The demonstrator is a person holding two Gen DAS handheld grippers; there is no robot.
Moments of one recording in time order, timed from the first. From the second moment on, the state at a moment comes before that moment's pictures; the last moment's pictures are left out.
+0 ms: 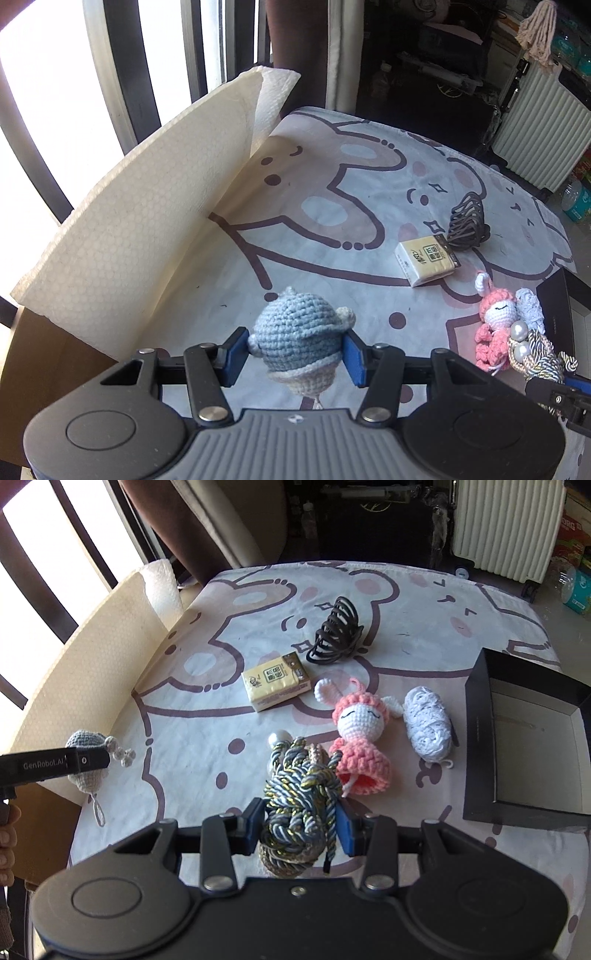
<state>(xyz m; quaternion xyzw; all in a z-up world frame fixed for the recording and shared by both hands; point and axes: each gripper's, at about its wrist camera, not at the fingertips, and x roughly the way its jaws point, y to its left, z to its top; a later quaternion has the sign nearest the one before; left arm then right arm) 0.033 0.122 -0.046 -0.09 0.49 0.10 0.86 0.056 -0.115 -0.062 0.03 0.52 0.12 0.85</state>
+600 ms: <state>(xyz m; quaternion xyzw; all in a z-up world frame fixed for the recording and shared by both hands) 0.020 0.074 0.020 -0.03 0.44 0.06 0.89 0.035 -0.139 0.005 0.05 0.43 0.09 0.90</state>
